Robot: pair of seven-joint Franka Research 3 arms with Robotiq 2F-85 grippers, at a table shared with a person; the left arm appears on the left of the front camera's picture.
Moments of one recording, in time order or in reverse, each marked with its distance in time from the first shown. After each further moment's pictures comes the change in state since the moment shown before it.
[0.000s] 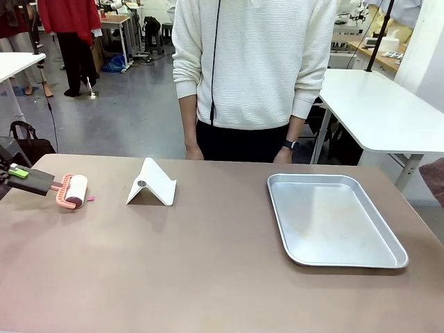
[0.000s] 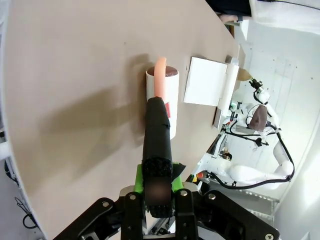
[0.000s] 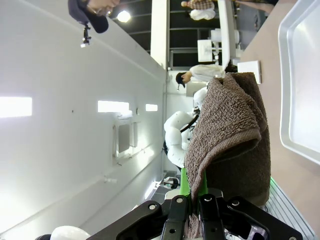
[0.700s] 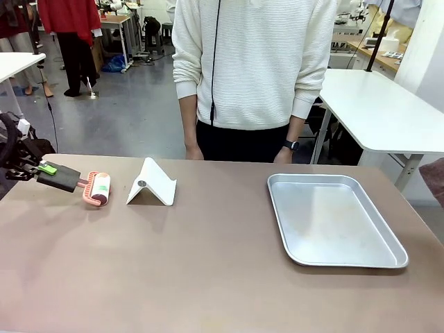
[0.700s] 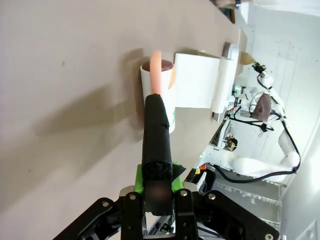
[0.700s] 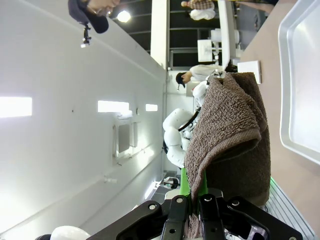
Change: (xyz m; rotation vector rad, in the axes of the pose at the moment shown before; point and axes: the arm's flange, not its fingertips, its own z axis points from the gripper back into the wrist) left arm 0.024 -0.041 -0.052 0.008 0.073 -0.067; right arm 0.000 0.000 0.000 0.000 0.000 0.000
